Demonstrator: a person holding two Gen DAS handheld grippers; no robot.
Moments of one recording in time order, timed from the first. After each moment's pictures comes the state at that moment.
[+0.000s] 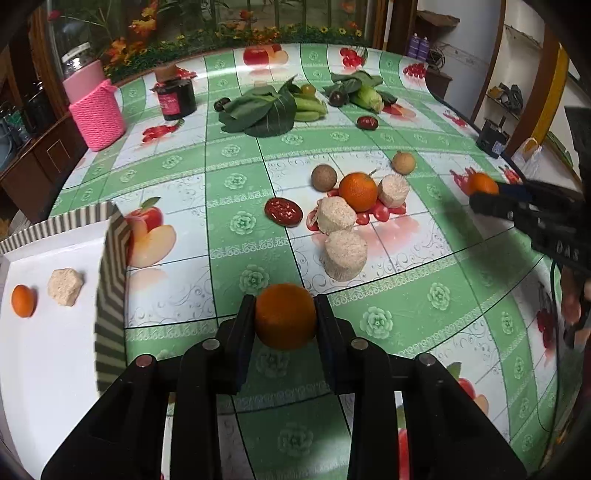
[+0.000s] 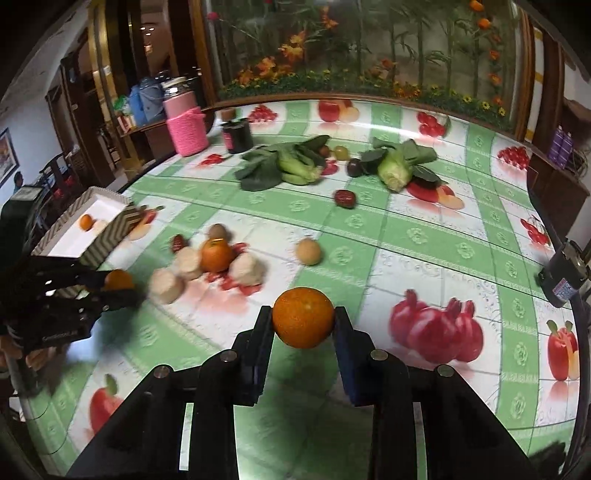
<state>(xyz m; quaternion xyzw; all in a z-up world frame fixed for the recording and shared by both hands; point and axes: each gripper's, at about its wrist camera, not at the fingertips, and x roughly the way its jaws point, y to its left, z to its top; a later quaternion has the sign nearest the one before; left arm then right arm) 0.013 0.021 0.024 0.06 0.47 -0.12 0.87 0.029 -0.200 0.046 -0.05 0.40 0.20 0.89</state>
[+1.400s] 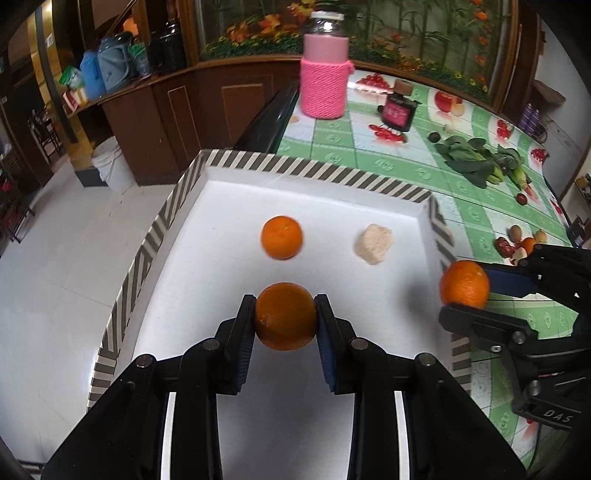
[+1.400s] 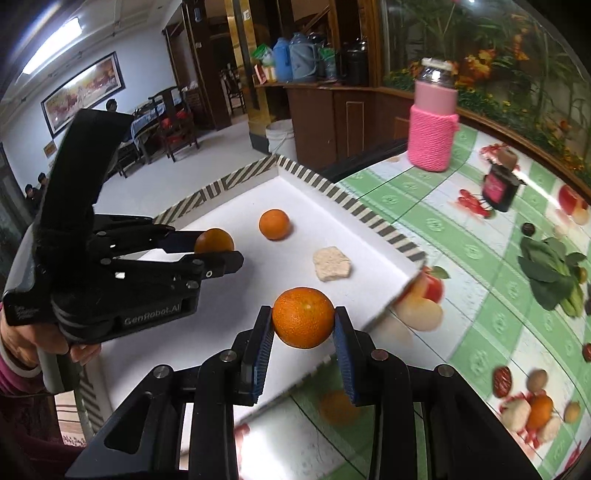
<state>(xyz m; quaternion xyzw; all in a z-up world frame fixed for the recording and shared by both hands) -0.008 0.235 0.037 -0.04 0.46 0.07 0.88 0.017 0.100 0.053 -0.15 0.40 0.42 0.80</state>
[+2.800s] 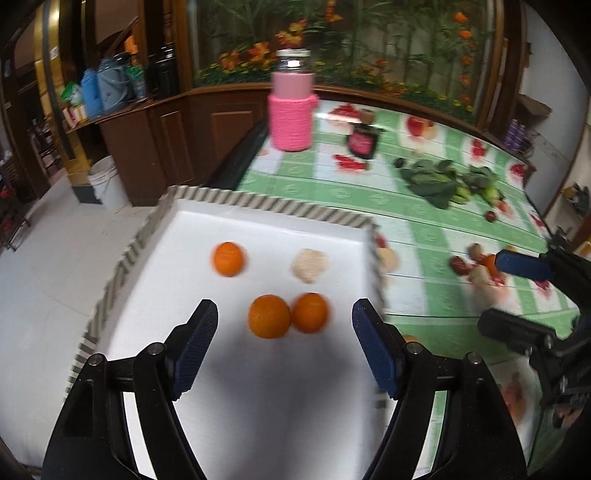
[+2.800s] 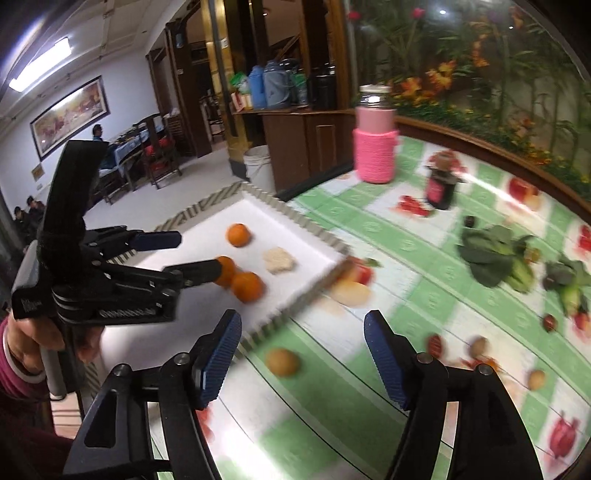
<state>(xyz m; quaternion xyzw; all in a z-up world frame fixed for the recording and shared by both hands) -0.026 0.183 0.069 -0.04 0.41 0.04 0.91 0.000 0.009 0.089 -0.12 0.36 0.38 0.85</state>
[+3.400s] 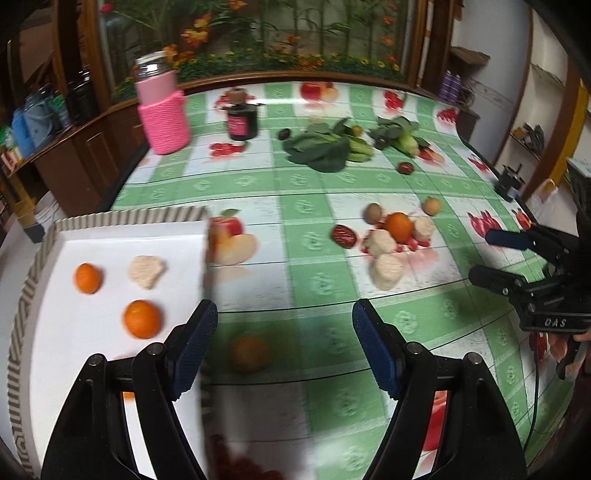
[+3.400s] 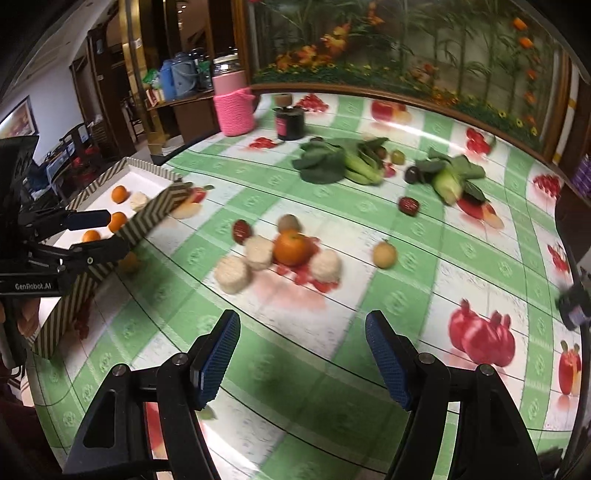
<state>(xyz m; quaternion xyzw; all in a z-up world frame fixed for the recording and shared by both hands) -0.008 0.061 0.059 0.02 0.43 -0.07 0.90 0.014 -0.152 0.054 -0.09 0.41 0.24 0.87</state>
